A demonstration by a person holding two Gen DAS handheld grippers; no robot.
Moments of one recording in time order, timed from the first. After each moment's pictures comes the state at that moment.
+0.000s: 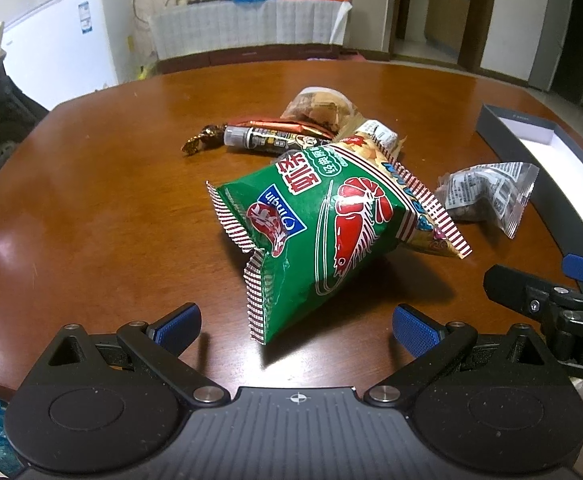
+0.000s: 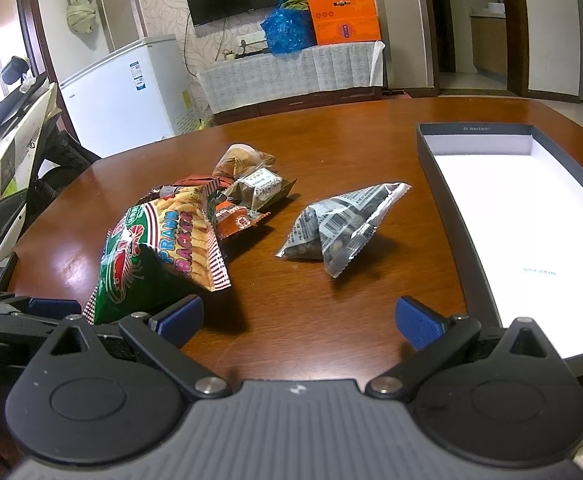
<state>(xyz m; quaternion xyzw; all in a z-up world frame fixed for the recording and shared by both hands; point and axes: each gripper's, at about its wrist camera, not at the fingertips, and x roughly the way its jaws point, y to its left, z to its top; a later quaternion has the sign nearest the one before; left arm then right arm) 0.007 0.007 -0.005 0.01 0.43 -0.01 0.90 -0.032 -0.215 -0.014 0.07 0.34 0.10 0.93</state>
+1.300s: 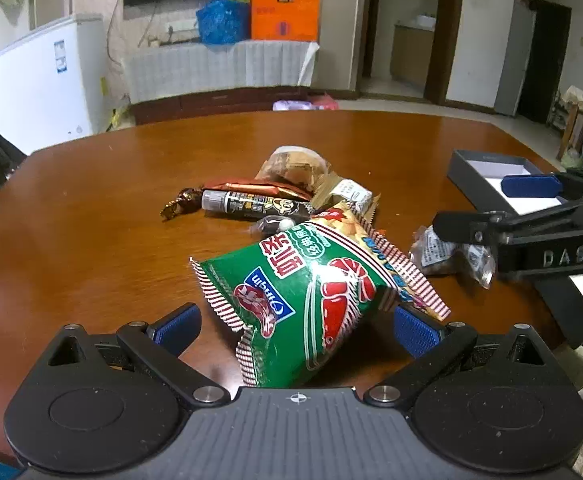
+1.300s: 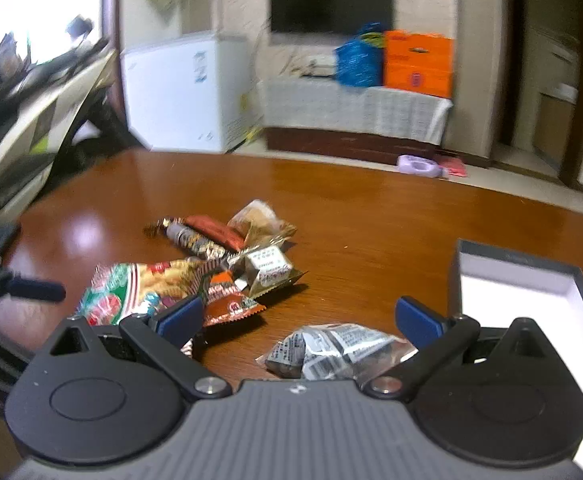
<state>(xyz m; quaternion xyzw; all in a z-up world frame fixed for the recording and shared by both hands) 0.024 0.014 0.013 0.00 0.37 -0.07 0.93 0.039 -0.212 0.025 -0.06 0.29 0.19 0.94</state>
